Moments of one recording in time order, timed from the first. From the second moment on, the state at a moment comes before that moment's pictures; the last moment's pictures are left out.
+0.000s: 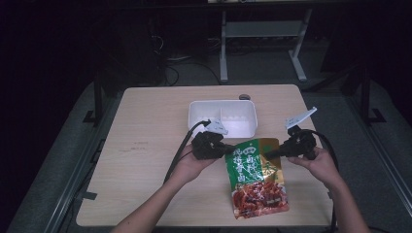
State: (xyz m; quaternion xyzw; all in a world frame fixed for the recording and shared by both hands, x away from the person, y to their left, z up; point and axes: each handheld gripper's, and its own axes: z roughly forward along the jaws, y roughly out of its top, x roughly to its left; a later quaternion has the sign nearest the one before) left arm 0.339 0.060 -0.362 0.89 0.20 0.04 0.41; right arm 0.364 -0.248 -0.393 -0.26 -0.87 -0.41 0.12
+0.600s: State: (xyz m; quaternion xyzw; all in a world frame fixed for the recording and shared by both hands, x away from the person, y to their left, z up) left arm 0.338 0.088 -0.361 0.88 0.21 0.04 0.42; right arm 0.352 -0.247 -0.372 -0.27 -0.87 -0.40 0.11
